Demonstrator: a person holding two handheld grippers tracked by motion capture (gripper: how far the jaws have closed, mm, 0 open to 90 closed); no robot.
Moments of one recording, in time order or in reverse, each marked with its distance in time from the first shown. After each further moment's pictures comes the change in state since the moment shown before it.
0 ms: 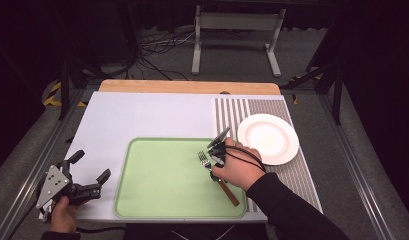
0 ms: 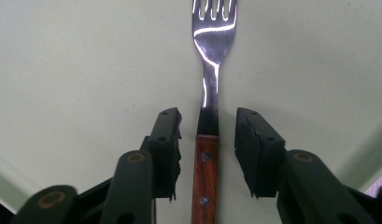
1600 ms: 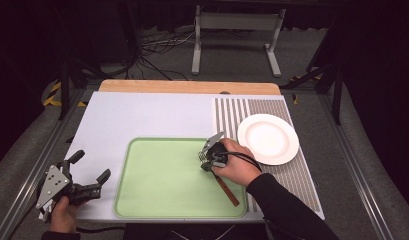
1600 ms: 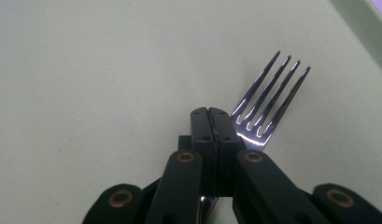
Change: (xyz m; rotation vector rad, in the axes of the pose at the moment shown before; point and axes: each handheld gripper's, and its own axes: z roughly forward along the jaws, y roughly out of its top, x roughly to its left) left arm 0.000 0.000 0.000 -0.002 -0.001 0.002; right arm -0.011 0.008 0.024 -0.304 0.121 -0.535
